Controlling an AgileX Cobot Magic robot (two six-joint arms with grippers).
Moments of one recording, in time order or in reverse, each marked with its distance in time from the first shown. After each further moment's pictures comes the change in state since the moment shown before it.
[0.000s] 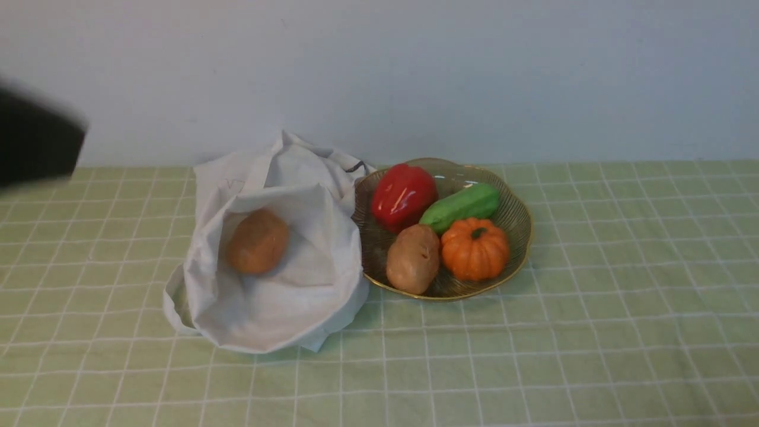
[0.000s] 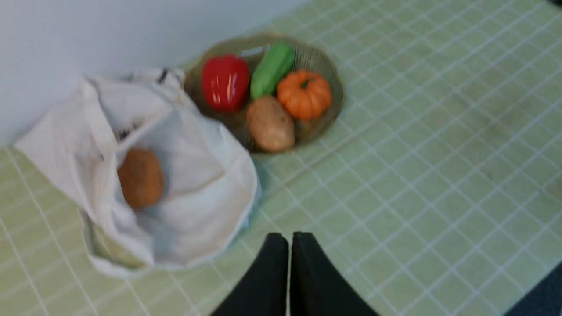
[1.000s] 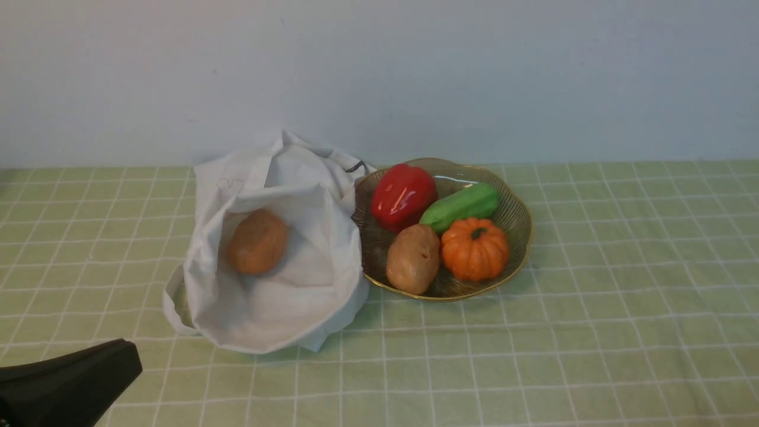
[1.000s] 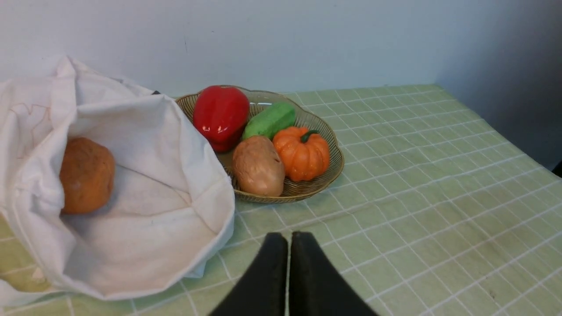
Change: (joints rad) right arm 0.000 0.000 0.000 0.000 0.000 0.000; left arm 0.000 -0.460 0.894 0.087 -0.837 -0.316
